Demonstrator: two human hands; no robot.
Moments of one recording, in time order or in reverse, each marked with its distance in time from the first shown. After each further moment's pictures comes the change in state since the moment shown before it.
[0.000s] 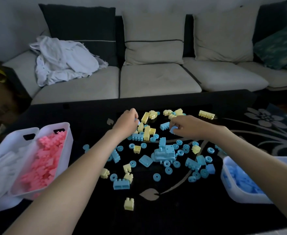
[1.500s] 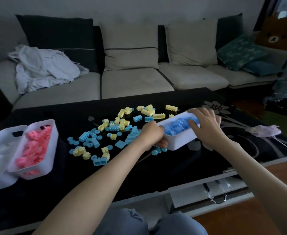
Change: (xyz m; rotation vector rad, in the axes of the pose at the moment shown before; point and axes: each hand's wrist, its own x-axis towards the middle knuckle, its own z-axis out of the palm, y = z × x) left_hand -0.131 0.191 0.023 -0.687 -0.390 -0.247; right_hand -0.189 0.025 -0.007 -0.028 0.658 0.376
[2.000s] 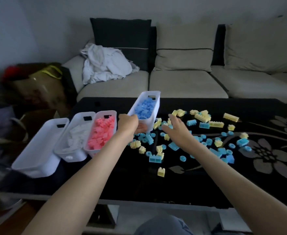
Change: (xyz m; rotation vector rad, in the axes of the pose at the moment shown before) left_hand -0.023 -0.093 -0.206 -0.530 0.656 -0.129; right_hand 0.015 -0.217 0.107 0.533 -0.495 -0.089
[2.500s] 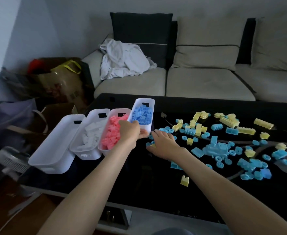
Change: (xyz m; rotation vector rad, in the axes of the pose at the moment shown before) left_hand 0.037 -0.027 -0.056 -0.145 0.137 -0.027; right_hand 0.045 -0.023 0.110 -0.605 -0.314 -0.228
